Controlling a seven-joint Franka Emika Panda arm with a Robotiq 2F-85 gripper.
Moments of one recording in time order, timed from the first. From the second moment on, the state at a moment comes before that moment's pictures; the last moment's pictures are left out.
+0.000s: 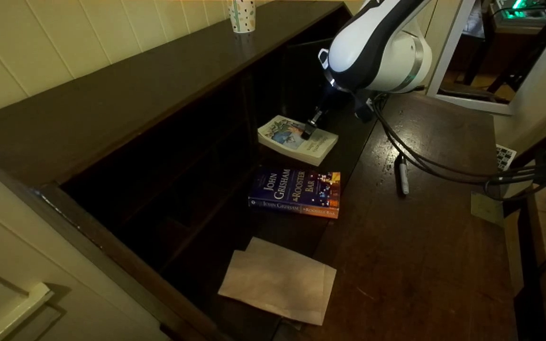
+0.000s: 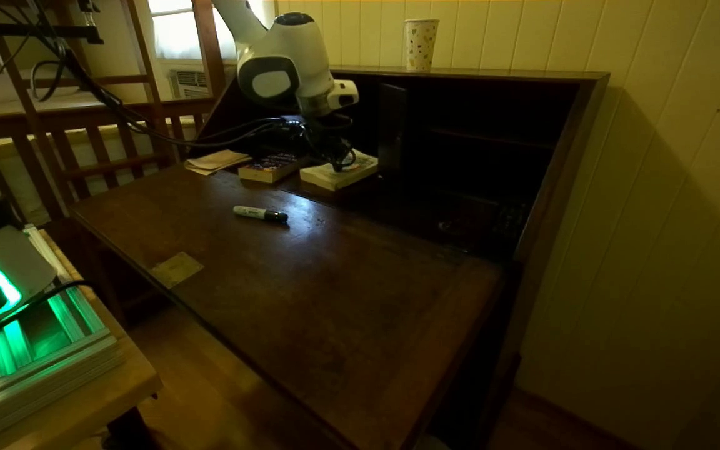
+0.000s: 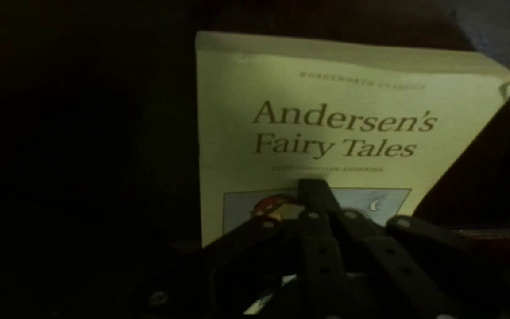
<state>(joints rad) -0.39 0.47 0.23 -2.15 0.45 3.00 -0.70</state>
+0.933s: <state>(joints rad) -0.46 0.42 0.22 -2.15 0.34 2.76 -1.02</state>
